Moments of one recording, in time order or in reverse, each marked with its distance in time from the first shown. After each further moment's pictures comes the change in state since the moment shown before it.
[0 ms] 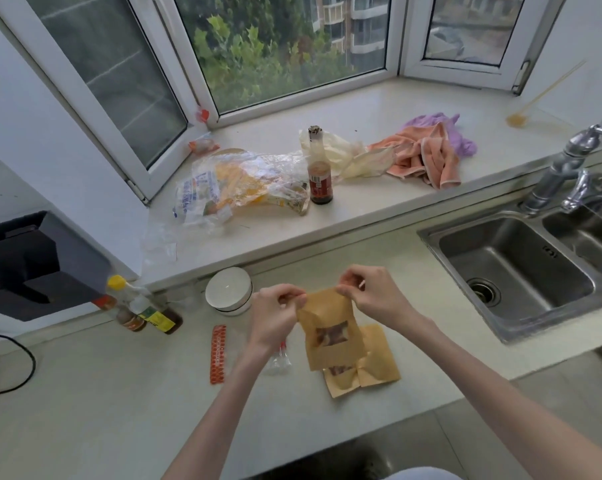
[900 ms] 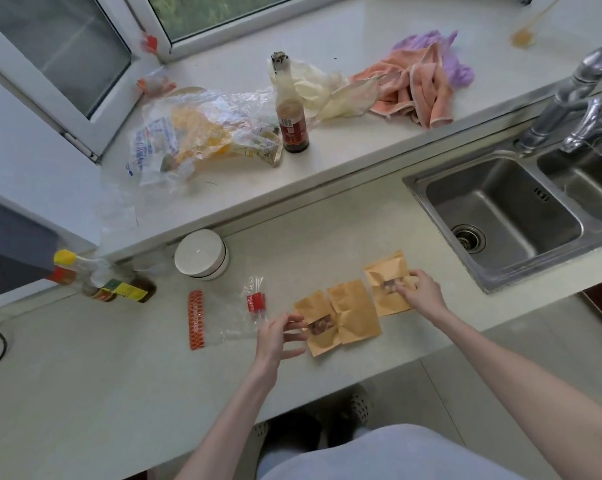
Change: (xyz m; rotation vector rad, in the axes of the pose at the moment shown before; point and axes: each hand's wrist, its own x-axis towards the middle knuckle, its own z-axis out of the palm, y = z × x) left_hand -0.058 -0.081 0.081 -0.459 -0.138 -0.807; right_hand -0.058 0.213 -0.011 -0.067 0.098 0.803
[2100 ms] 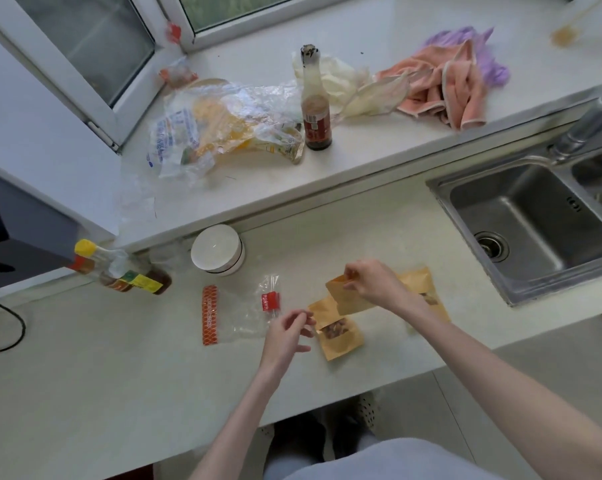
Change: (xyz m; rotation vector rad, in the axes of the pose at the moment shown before) left_hand 0.000 0.007 -0.016 0.182 -0.011 0.188; right_hand -0.017 -0.115 0.058 -0.453 -0.192 -0.657
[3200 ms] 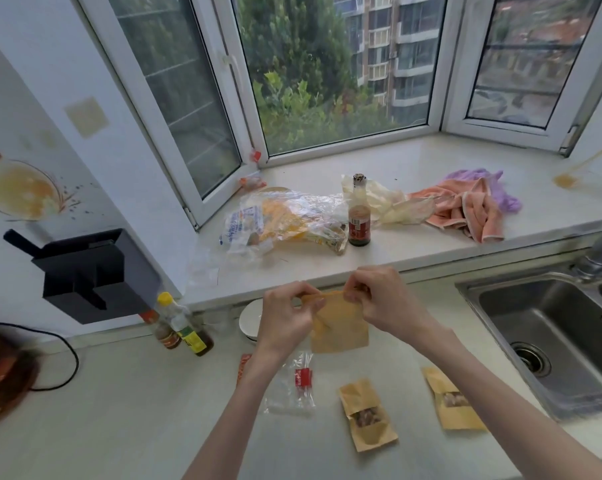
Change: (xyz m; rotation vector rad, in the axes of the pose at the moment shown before) left_hand -0.051 0.172 -0.071 0.379 0.369 0.877; right_hand -0.043 -0.167 -0.143 0.114 0.386 -0.479
